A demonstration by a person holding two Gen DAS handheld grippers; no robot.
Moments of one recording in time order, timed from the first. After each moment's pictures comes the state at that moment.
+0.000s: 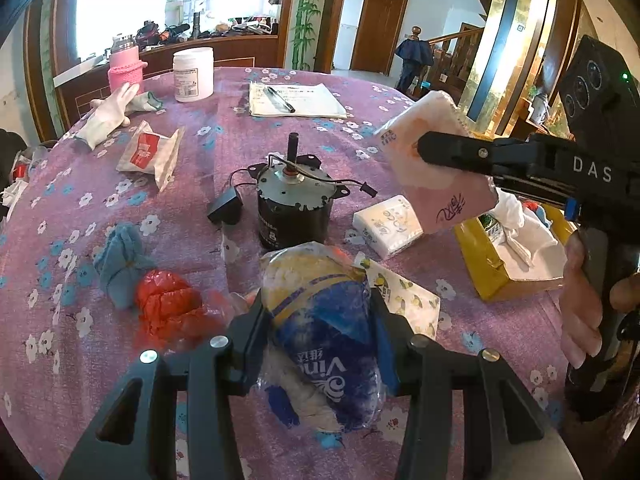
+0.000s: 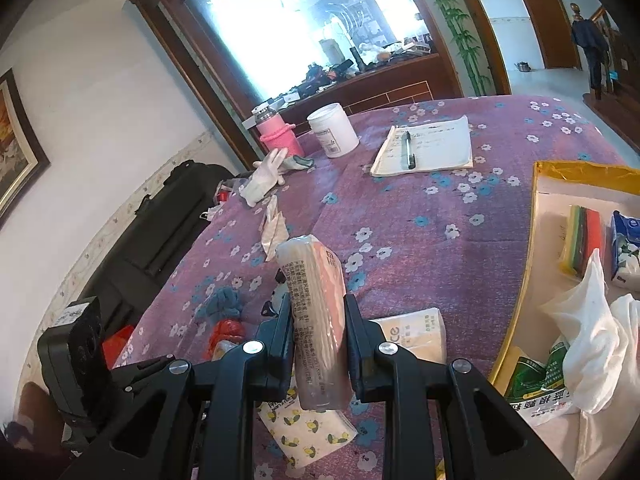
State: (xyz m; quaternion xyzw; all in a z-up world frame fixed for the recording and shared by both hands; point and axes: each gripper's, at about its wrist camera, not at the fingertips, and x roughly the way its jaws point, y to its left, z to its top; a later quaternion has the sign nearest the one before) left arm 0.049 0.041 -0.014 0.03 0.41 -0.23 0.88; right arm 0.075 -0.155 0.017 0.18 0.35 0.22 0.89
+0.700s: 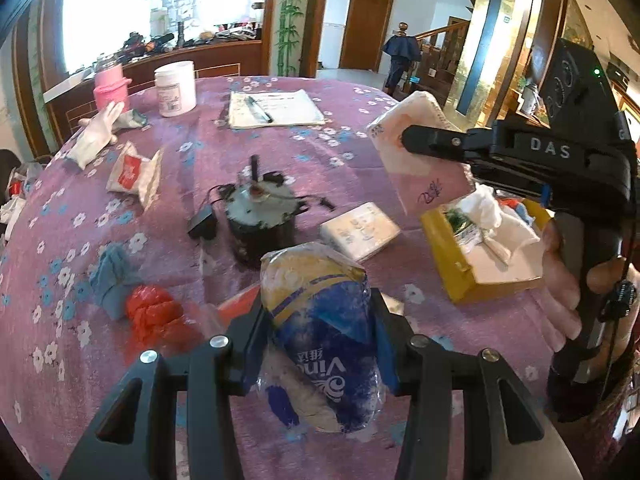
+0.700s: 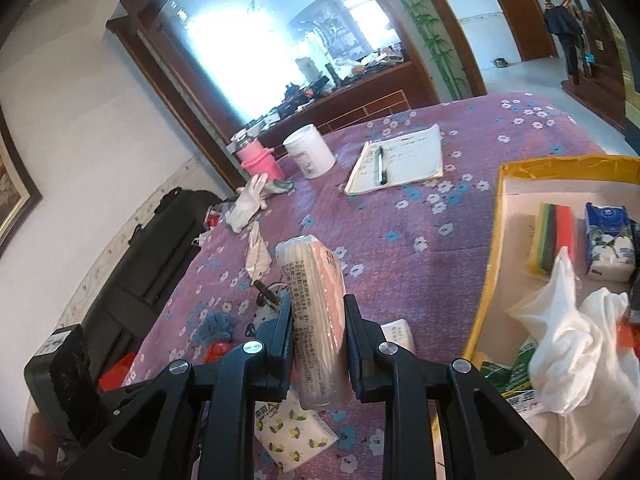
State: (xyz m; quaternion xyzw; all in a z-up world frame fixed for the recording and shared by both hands) left arm 0.038 0.017 0.008 0.04 0.41 -0.25 0.88; right arm 0.069 -0.191 0.027 0.22 0.32 0.18 0.90
